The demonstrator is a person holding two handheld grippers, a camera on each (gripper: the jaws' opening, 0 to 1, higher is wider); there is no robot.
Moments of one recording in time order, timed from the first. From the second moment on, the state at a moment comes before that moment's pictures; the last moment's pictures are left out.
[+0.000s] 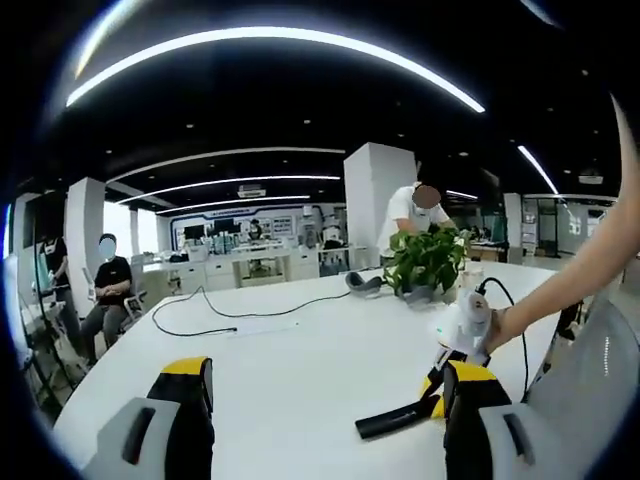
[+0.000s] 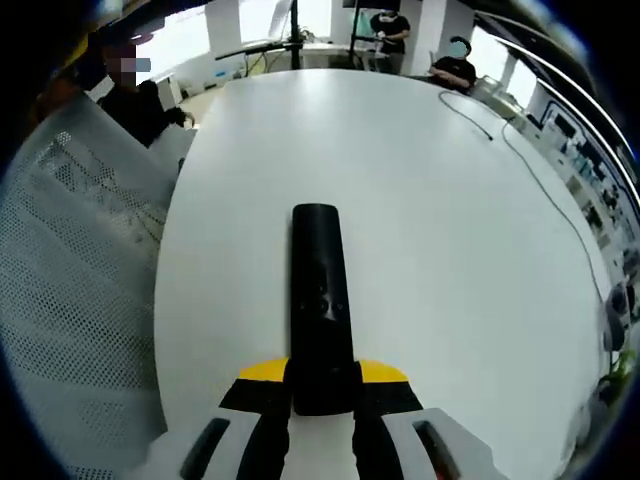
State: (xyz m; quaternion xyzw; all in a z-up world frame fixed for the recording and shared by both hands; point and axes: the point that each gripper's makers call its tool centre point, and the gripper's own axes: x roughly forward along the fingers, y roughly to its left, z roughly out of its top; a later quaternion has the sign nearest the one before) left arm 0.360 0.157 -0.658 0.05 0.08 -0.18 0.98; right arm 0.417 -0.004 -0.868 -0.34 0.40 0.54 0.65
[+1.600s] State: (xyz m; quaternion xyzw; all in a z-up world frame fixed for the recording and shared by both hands) left arm 0.359 0.150 -0.673 0.05 0.11 -0.20 0.97; right arm 0.464 -0.012 -0.853 -0.30 0.40 0.52 0.69
